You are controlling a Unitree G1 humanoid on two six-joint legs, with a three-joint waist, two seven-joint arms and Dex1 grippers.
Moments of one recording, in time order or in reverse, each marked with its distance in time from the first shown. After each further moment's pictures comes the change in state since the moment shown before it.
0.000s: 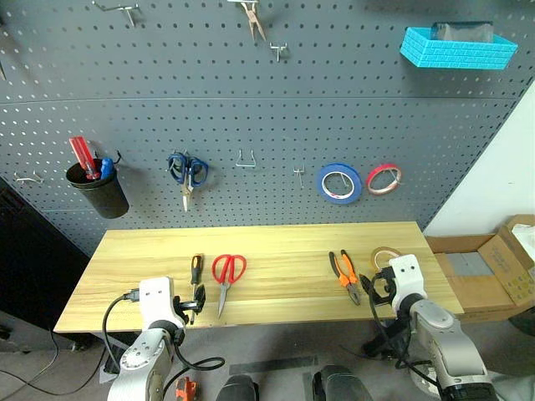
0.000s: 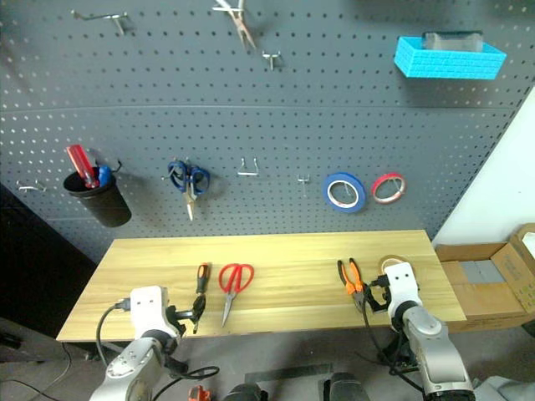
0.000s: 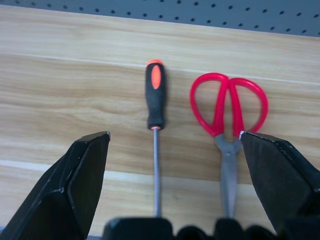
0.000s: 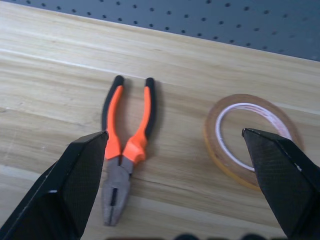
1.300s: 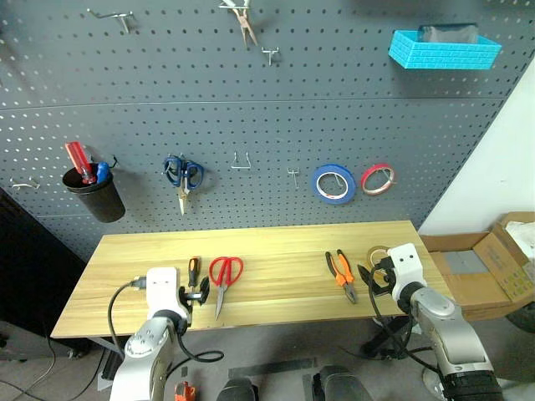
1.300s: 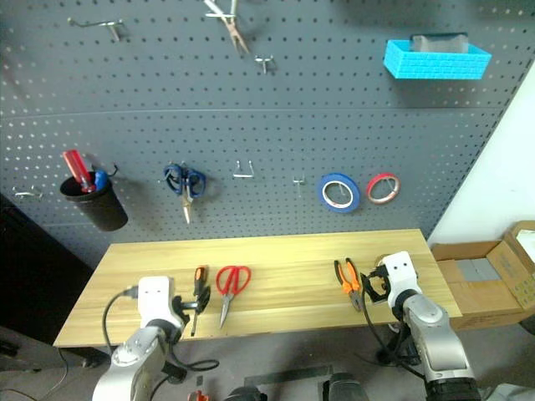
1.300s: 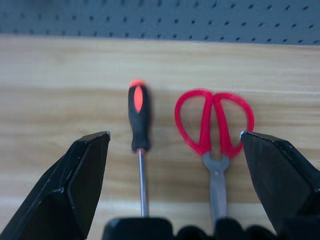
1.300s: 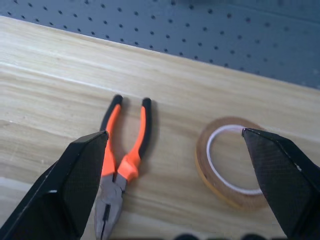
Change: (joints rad) left arm -0.121 0.096 -0.095 0.050 0.037 -0.030 -0.077; right arm -0.094 -0.063 0.018 0.016 -0.008 0.018 0.072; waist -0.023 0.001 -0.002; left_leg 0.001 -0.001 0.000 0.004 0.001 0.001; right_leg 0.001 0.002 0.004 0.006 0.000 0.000
